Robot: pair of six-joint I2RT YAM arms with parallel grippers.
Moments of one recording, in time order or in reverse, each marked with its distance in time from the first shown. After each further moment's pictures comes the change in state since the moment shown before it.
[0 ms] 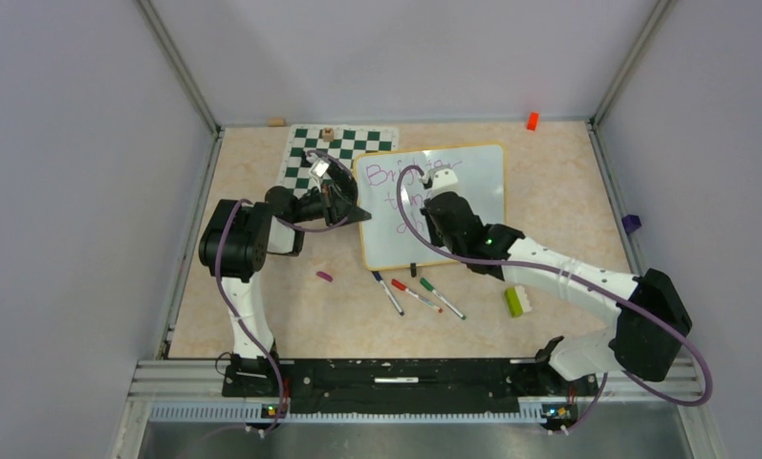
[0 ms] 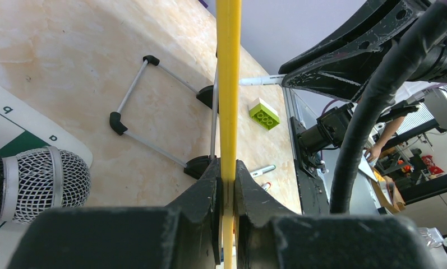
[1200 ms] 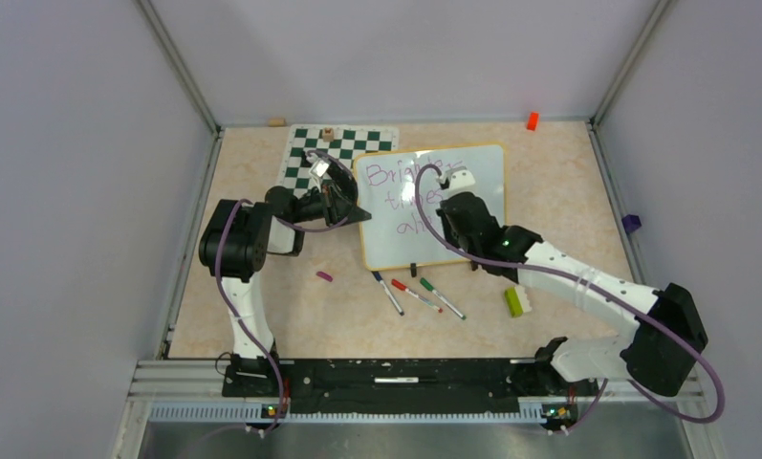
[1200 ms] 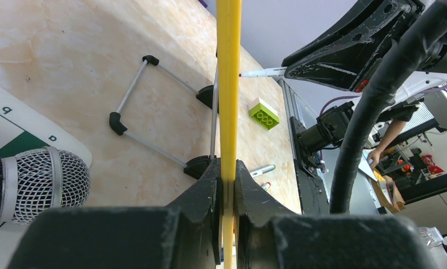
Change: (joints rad) left arm 0.000 0.000 0.000 0.000 0.000 0.000; right arm -0.047 -0.093 -0.044 -0.084 -0.032 0.017
